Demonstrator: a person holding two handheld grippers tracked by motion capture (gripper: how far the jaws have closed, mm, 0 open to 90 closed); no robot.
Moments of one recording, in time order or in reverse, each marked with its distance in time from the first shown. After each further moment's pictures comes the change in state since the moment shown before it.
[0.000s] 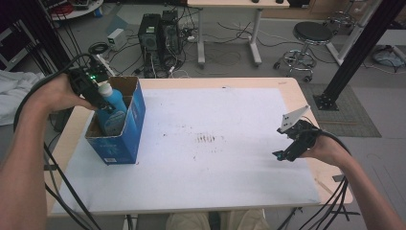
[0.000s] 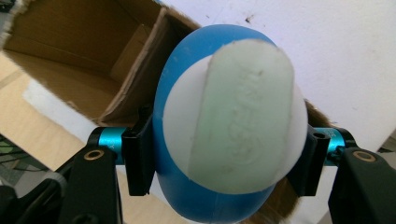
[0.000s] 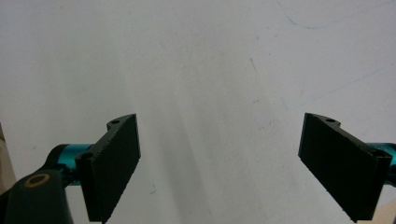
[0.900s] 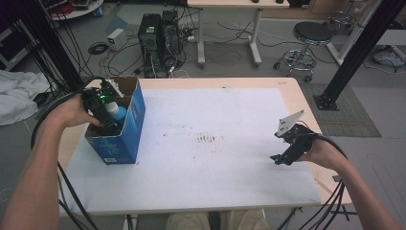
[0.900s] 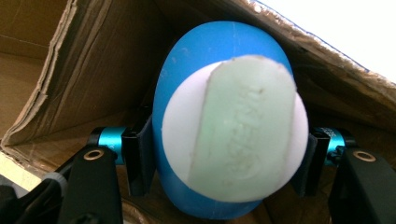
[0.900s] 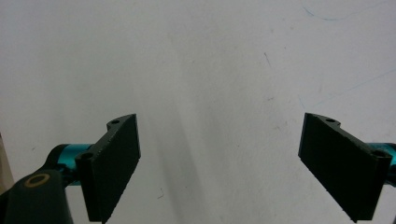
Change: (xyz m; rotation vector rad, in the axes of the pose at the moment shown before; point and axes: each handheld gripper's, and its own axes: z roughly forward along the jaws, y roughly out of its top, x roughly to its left) left arm -0.002 -0.015 0.058 0.044 -0.020 0.046; right arm 0.007 -0.003 0.013 0.016 0.012 0.003
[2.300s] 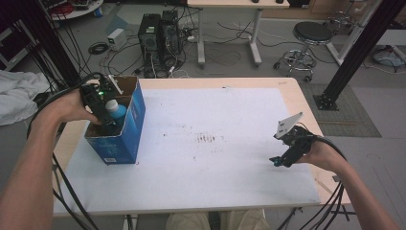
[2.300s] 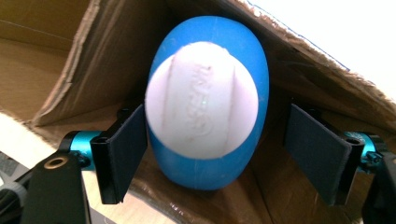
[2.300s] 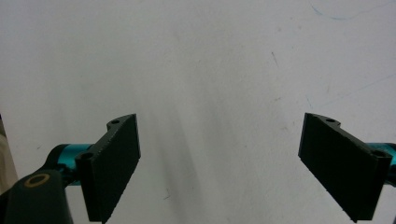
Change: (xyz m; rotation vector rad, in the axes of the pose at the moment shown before) left arm 0.001 0.005 -0.015 0.041 0.010 -0.028; right arm 0.005 0.000 0.002 0.004 0.004 -0.005
